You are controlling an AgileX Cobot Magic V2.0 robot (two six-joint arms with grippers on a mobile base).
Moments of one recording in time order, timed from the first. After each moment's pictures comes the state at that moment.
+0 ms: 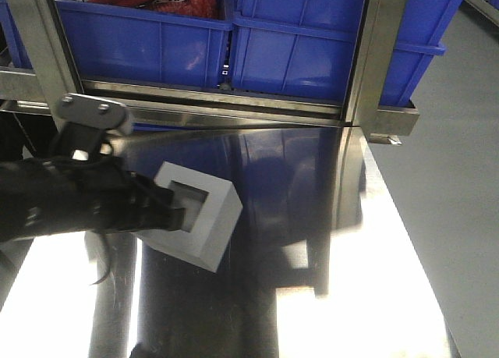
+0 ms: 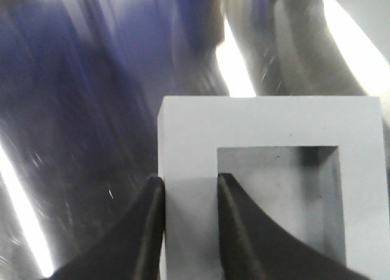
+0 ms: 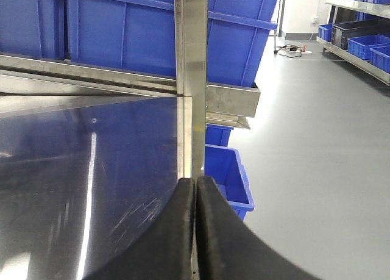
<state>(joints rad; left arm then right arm) -0.56 1.25 -0.91 -0.05 0.45 -0.16 0.02 -0.01 0.03 -0.06 0.17 0.04</state>
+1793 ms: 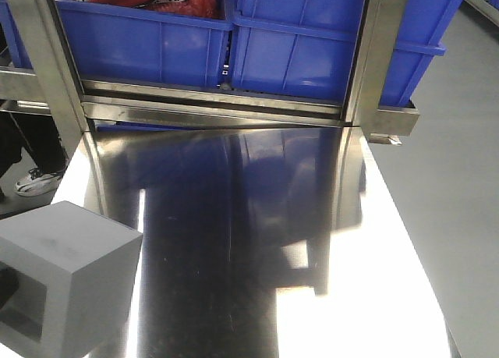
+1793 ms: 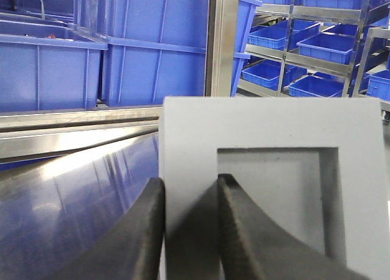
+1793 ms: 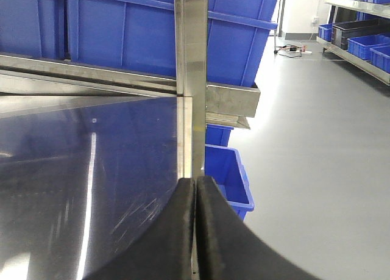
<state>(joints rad) -0.56 0.26 -0.28 0.05 0.18 -0.15 0.02 -0.01 0.03 -0.06 0.17 0.04</state>
